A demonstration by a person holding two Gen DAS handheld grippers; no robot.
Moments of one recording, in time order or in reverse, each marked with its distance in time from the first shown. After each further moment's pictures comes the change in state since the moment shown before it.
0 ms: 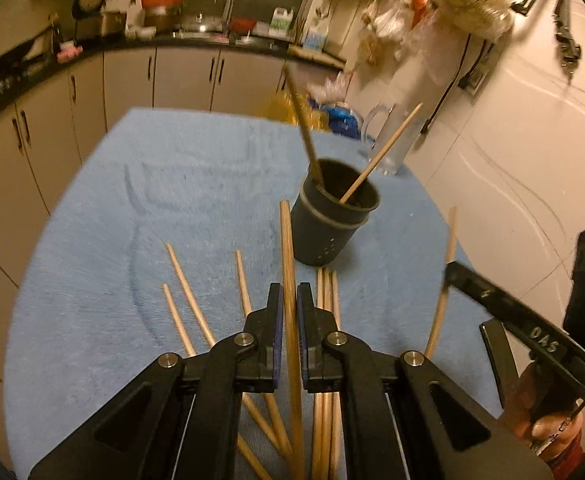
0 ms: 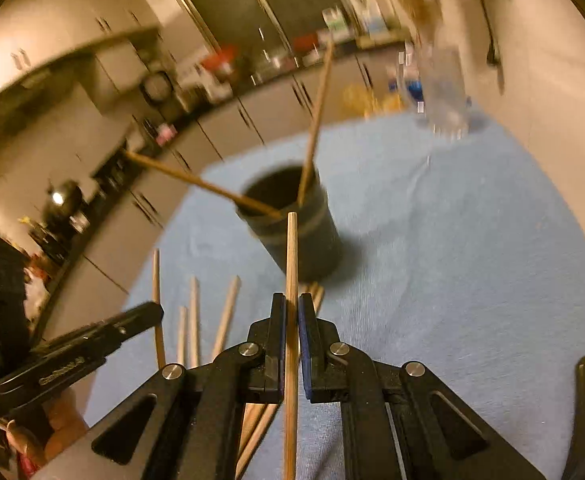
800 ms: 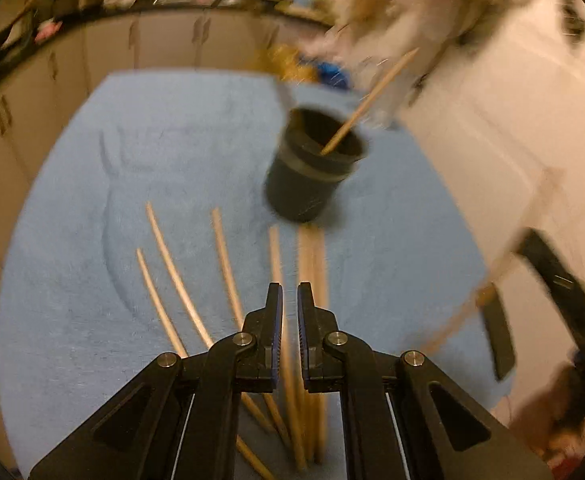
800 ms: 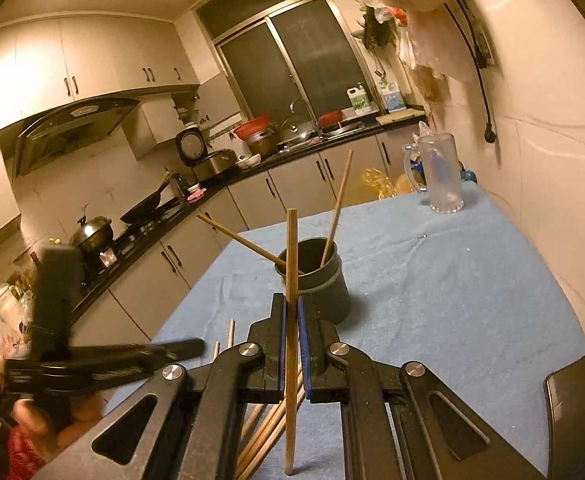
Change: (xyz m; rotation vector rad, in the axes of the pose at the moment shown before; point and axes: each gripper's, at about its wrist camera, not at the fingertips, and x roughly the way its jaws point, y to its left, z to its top) left arm 0.051 -0.007 0.001 0.001 0.220 -0.004; right arm -0.068 0.010 -0.014 -0.048 -0.189 0.040
